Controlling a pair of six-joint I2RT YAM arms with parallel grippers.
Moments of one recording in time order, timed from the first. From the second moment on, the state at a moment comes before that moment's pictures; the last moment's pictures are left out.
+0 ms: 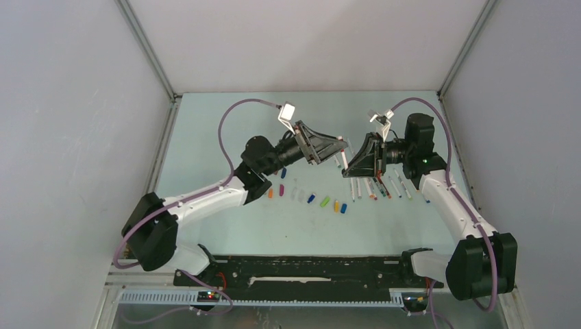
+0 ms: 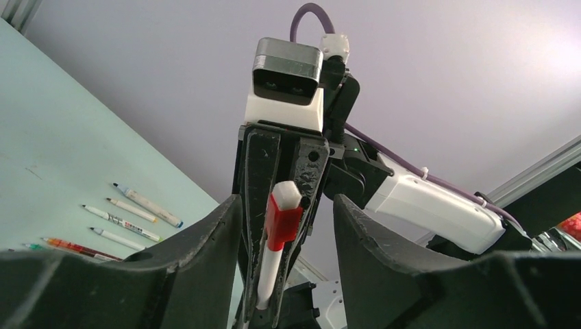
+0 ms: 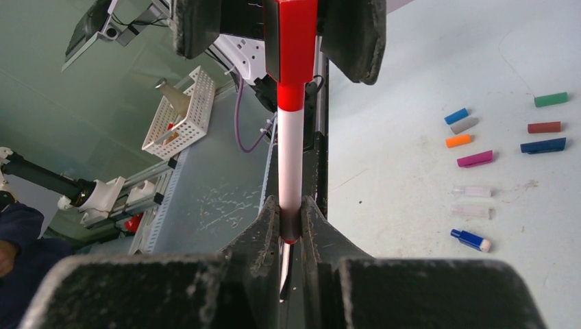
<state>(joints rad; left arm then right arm) -0.82 1.43 0.93 0.81 0.35 -0.93 0.15 1.21 0.89 0.00 -1.55 0.27</state>
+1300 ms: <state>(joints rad) -0.86 1.45 0.99 0.68 0.32 -0.82 0.13 1.22 0.89 0.16 -1.51 0.48</state>
